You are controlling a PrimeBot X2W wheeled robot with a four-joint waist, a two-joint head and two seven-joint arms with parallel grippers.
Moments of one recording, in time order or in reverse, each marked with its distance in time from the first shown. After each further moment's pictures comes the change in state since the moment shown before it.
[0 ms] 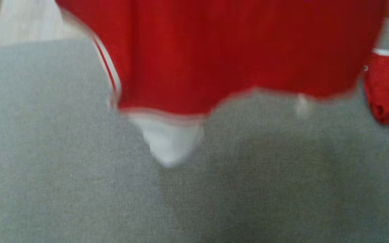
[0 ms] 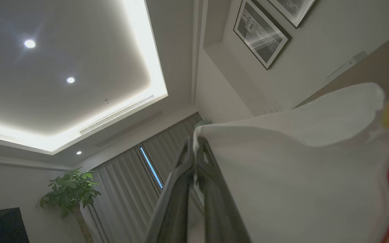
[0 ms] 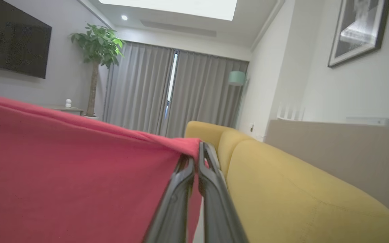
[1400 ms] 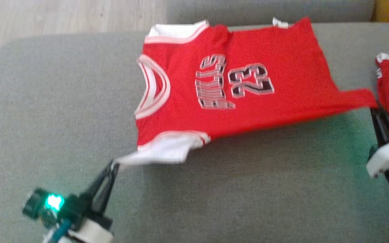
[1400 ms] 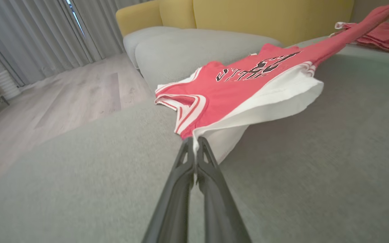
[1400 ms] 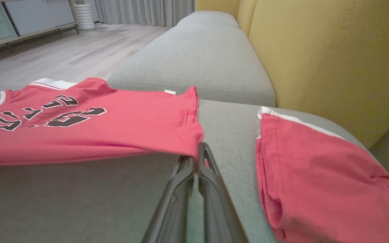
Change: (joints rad) left arm 1.092 0.052 -0.078 -0.324 -0.116 0.100 0.006; right arm 0.466 -0.076 0.199 0.359 0.192 0.000 -0.306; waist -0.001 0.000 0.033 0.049
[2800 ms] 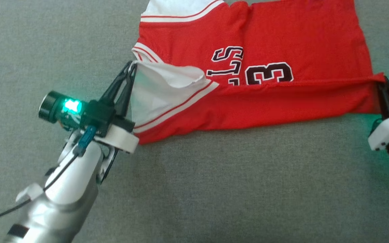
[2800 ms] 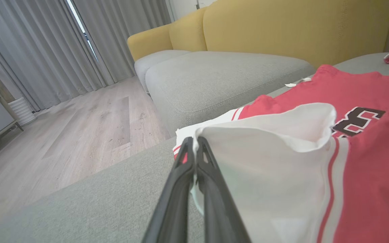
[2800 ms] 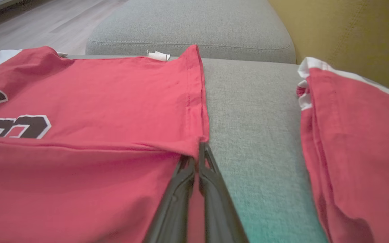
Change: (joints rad) left arm -0.461 -0.191 -0.045 0.249 0.054 0.041 -0.033; right arm 0.008 0.076 -0.209 -0.164 -0.108 0.000 0.202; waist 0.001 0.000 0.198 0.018
